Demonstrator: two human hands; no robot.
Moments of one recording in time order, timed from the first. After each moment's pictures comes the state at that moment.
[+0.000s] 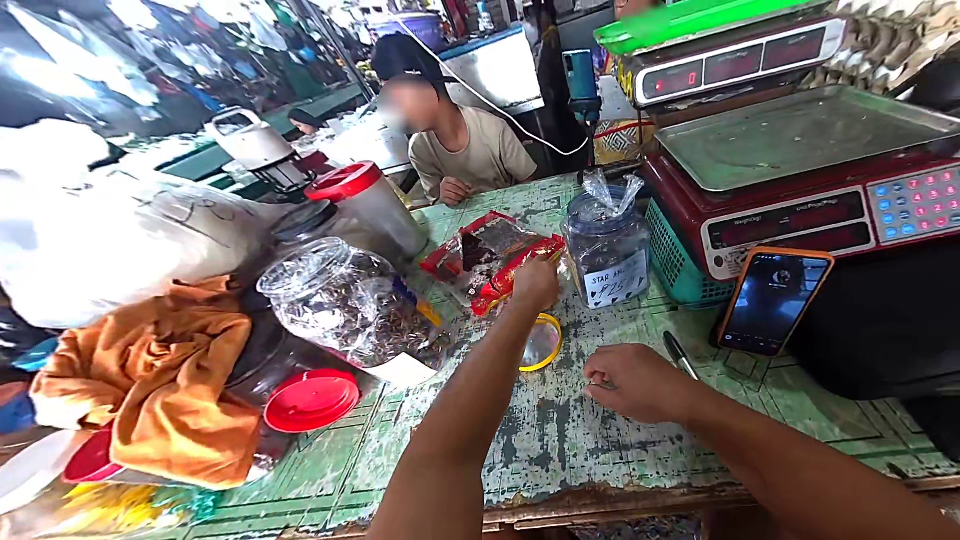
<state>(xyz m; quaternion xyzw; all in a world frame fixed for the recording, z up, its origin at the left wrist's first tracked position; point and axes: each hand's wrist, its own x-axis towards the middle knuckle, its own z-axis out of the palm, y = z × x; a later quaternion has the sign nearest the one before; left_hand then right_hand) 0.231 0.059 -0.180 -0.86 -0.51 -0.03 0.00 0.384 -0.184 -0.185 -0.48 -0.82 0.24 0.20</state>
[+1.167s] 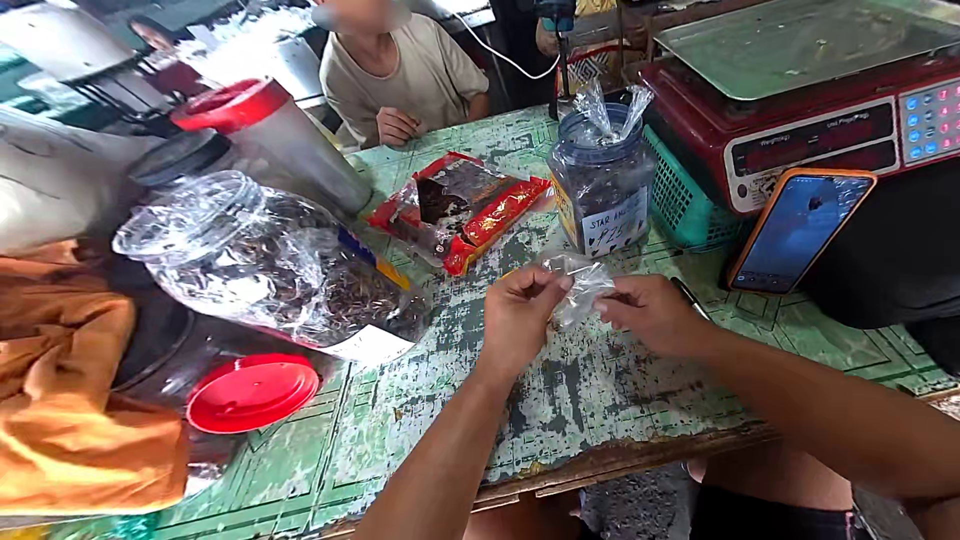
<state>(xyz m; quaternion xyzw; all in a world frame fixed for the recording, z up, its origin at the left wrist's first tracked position) 0.163 -0.108 -0.172 -0.76 -0.30 -0.44 -0.37 0.374 -0.180 -0.193 -0.50 -0.66 0.34 0.44</state>
